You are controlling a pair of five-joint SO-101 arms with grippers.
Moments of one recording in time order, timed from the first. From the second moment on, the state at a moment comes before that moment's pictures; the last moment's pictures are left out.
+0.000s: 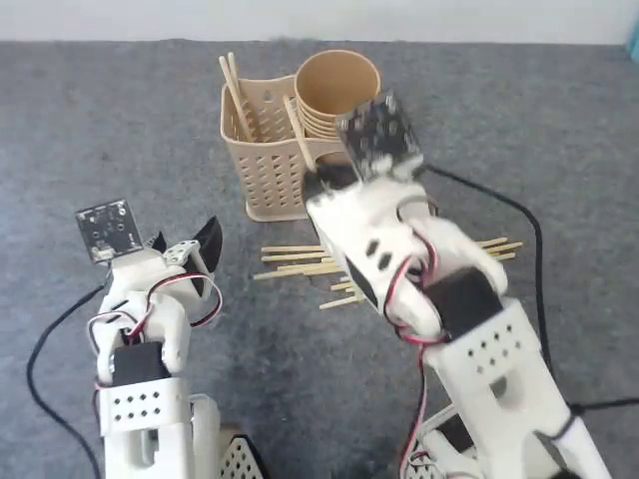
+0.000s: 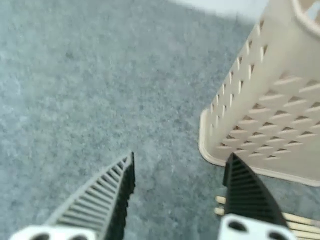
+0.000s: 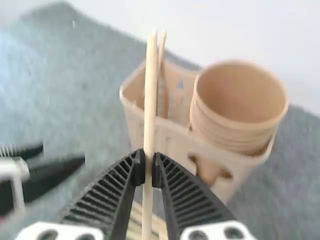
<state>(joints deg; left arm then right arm) -16.0 -72.7 79.2 42.0 14.7 -35.7 -38.4 19.9 50.4 -0.9</state>
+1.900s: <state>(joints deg) 1.7 -72.6 84.4 43.4 0.7 -19.7 -22.3 -21.1 92.4 -16.6</state>
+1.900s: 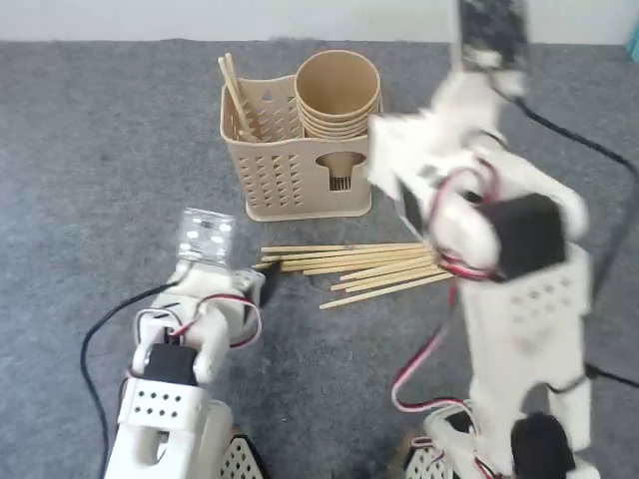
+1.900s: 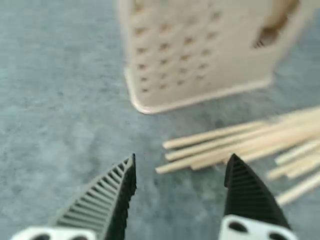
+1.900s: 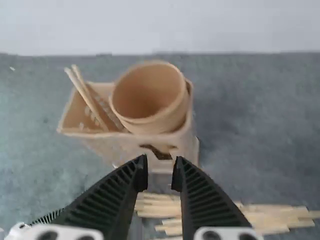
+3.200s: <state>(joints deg) 37.3 3.2 33.1 50.9 -13.1 17.7 -39.1 68.3 55.6 -7.3</state>
